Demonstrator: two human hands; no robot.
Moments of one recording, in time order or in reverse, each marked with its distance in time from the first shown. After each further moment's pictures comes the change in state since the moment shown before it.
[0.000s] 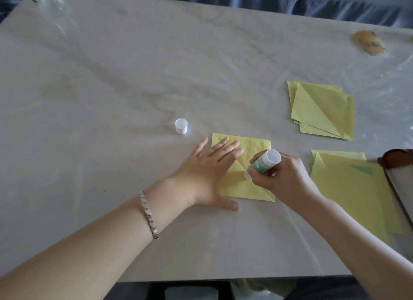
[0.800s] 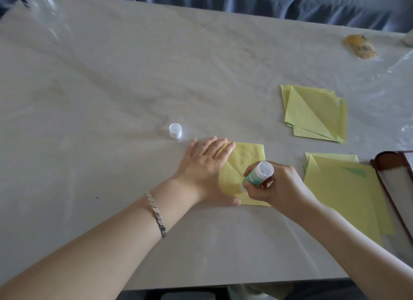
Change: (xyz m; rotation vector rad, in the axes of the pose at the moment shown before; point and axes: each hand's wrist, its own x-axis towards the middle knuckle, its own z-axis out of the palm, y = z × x) left_hand 0.017 0.005 0.005 -0.010 0.070 -0.163; right_hand -0.007 0.005 -0.004 -0.031 -0.100 -0.042
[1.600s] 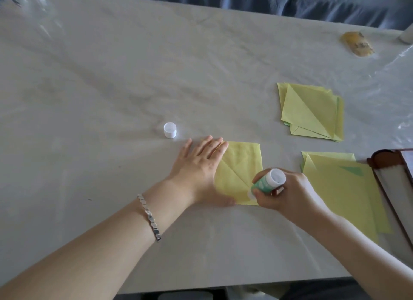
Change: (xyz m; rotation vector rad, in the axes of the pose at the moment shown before) left_hand 0.002 -0.002 0.001 -0.007 -0.038 -0.015; right_hand -0.016 0.009 -0.012 0.028 0.024 0.051
